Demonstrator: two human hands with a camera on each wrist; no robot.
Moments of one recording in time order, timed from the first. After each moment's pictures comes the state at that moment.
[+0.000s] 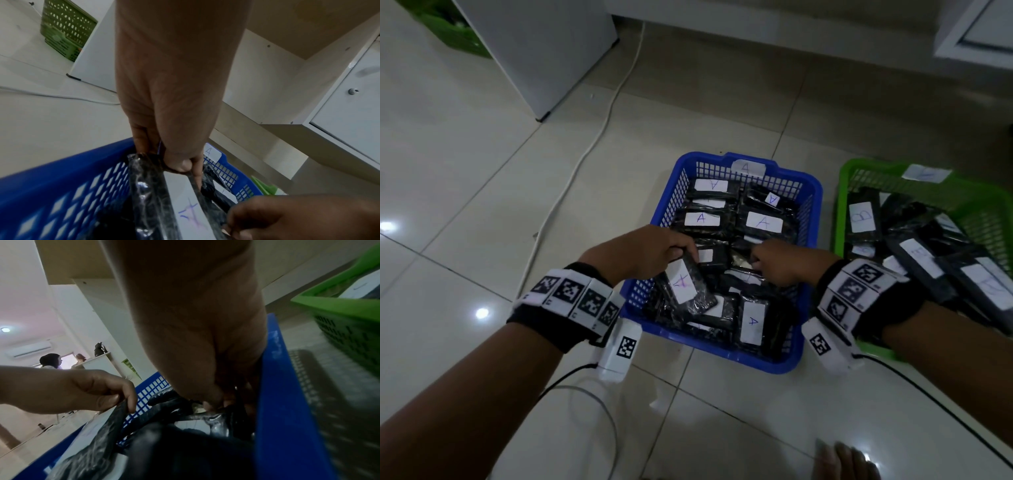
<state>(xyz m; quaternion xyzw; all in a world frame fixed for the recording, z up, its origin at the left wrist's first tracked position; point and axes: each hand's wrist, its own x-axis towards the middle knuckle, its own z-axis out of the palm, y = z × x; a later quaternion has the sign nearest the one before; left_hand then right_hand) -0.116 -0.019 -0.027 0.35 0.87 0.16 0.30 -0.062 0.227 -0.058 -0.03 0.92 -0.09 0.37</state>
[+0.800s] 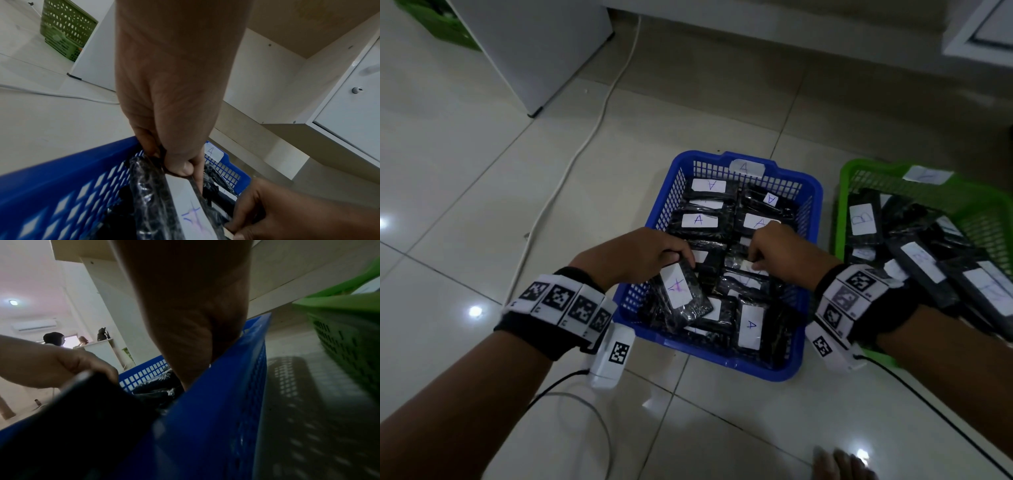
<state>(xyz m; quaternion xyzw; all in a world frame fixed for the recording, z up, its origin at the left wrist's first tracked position) -0.120 -0.022 -0.036 0.33 0.87 0.19 0.31 -0.072 0.240 -0.063 -0.10 0.97 -0.13 0.20</state>
